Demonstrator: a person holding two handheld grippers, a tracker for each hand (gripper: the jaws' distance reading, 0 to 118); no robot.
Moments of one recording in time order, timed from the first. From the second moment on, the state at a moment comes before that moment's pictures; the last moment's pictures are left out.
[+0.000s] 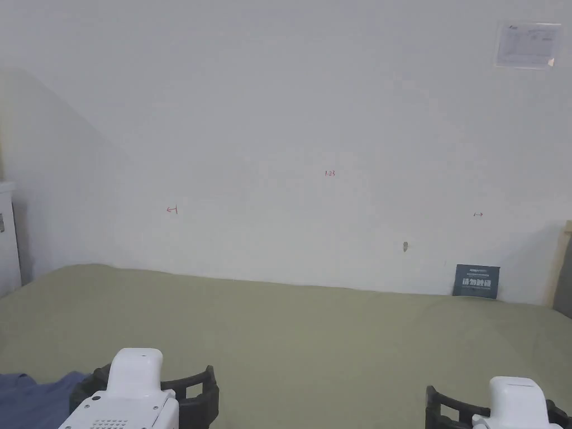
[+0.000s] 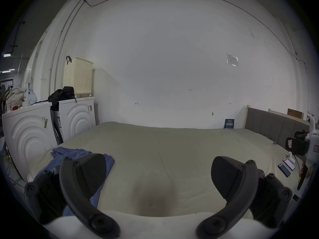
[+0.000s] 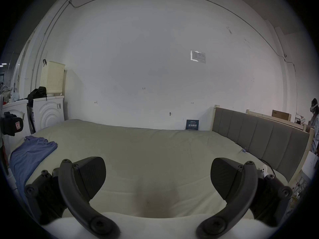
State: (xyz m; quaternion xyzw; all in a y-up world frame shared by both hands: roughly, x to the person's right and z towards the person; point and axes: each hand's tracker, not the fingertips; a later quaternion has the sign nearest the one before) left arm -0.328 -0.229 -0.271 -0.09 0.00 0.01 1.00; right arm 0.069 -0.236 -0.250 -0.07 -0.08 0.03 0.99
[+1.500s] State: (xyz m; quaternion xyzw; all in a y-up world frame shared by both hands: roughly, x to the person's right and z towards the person) left arm -0.329 -0.223 -0.274 -0.07 -0.01 0.05 1.00; right arm 0.071 -0.231 -0.253 -0.06 -0.07 0.03 0.99
